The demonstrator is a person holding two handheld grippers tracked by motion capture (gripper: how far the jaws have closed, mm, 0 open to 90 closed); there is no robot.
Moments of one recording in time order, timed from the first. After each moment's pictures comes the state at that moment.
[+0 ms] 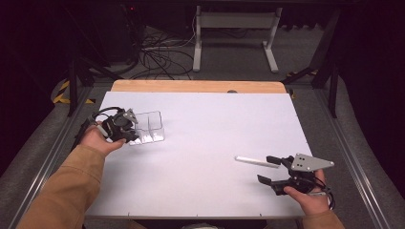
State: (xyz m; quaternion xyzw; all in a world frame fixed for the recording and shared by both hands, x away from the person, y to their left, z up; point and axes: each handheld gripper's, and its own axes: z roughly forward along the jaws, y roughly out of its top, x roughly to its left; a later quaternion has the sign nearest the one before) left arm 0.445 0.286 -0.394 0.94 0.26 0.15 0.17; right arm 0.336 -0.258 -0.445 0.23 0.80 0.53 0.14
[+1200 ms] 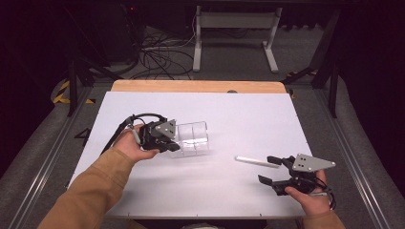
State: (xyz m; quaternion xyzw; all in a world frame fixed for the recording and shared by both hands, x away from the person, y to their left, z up) left arm 0.412 0.171 -0.369 0.96 0.04 0.09 0.25; right arm 0.335 -0.261 -0.445 0.23 0.80 0.54 0.14
